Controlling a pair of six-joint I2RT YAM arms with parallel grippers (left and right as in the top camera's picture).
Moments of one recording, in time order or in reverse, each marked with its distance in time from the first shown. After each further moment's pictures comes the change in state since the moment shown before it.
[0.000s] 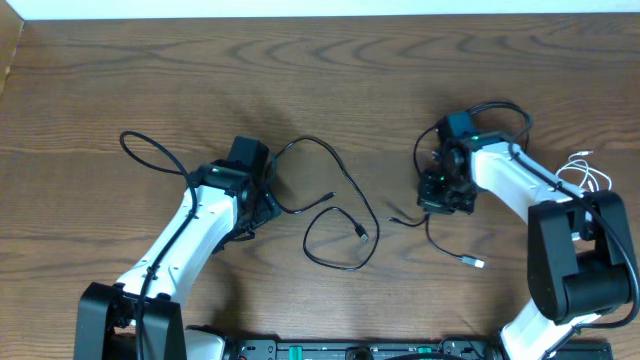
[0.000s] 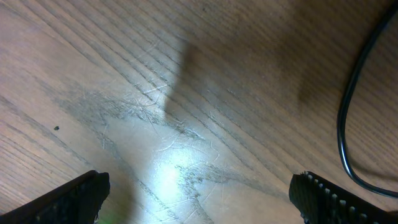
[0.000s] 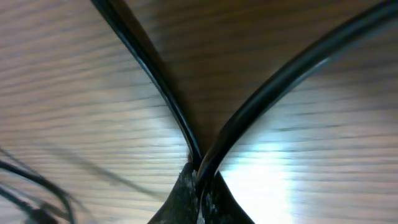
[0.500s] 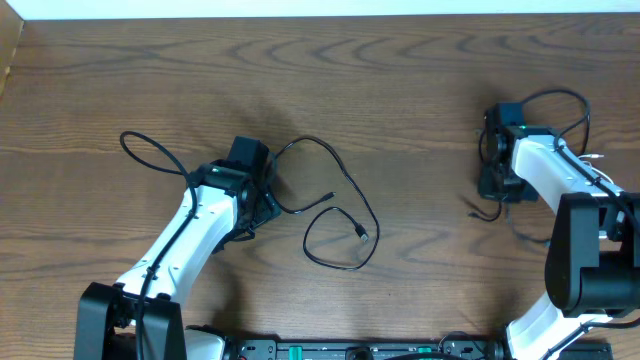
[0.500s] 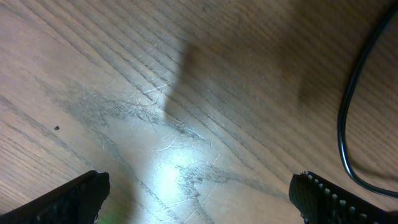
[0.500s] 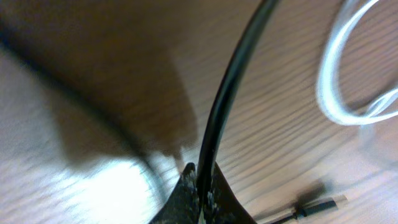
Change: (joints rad) left arm 0.000 0.000 0.000 0.000 0.000 0.000; right arm -0.207 0.000 0.032 -0.007 0.573 -0.160
